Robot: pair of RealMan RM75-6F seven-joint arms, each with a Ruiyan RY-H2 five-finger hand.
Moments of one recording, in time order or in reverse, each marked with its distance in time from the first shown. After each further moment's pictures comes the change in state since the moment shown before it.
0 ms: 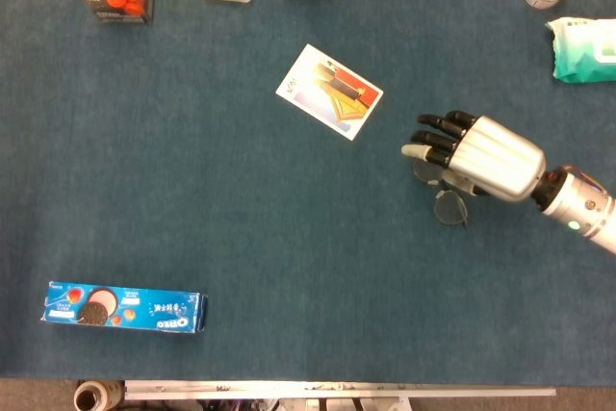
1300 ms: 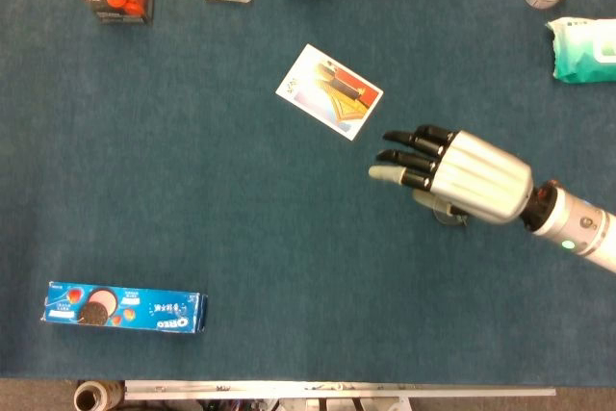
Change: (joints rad) left arm -0.001 -0.004 0.002 0.000 0.000 -0.003 0.012; right arm 0.058 0.211 0.054 -0.502 -0.041 0.020 -0.195
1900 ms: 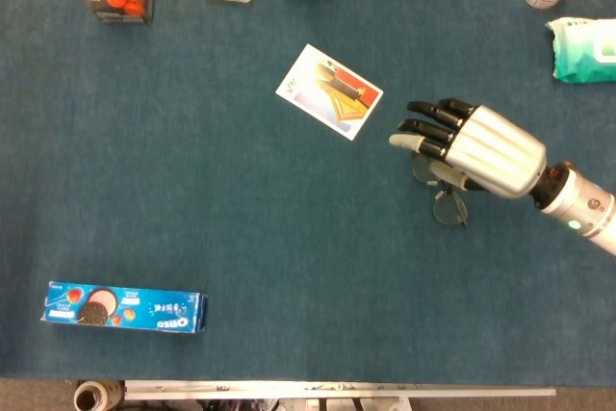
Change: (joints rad) left arm 0.001 0.002 -0.001 -0.001 -0.001 0.002 -0.007; right arm -0.029 -0.070 0.018 0.186 0.052 -0.026 0.083
